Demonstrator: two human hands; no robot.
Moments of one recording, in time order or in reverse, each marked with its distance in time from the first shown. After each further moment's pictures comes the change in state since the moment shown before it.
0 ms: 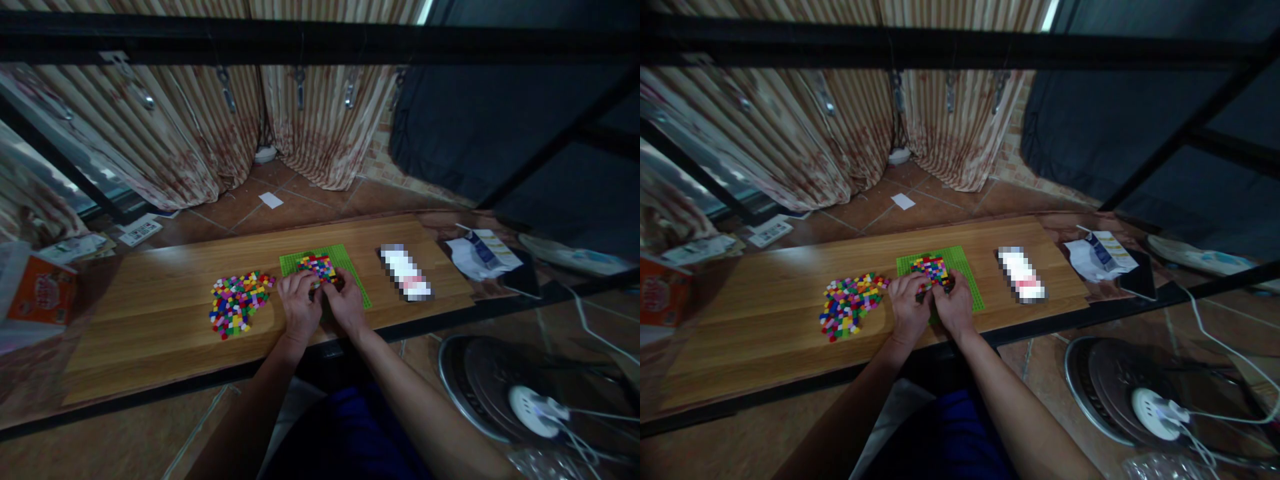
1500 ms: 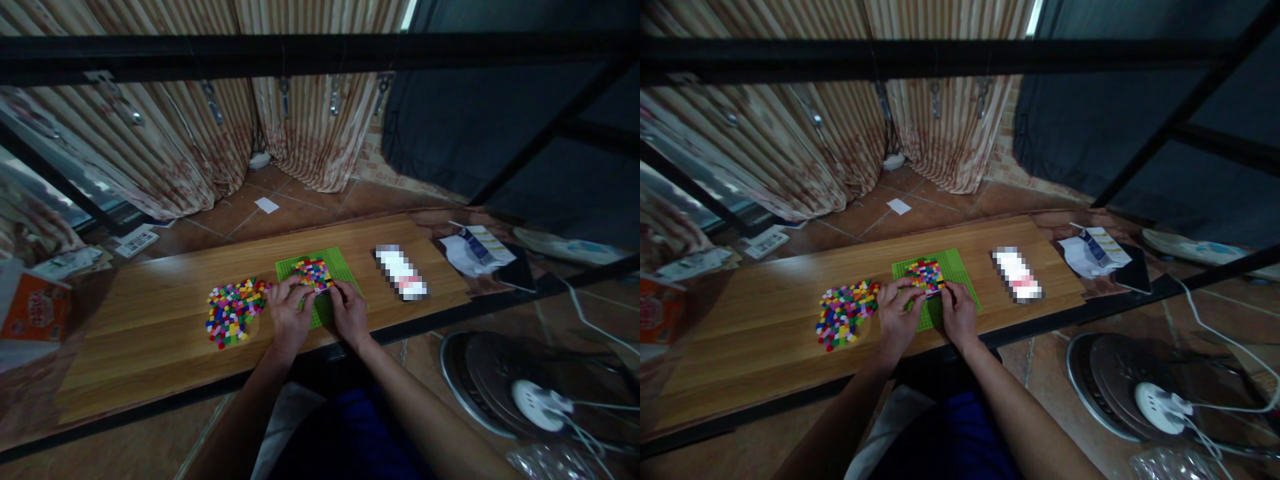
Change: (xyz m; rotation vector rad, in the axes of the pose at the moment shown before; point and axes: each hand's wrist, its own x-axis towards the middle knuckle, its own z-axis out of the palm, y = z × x) left_hand 0.002 -0.006 -0.018 0.051 -0.009 0.063; right_hand -0.010 0.016 -0.015 0.027 -0.011 -0.217
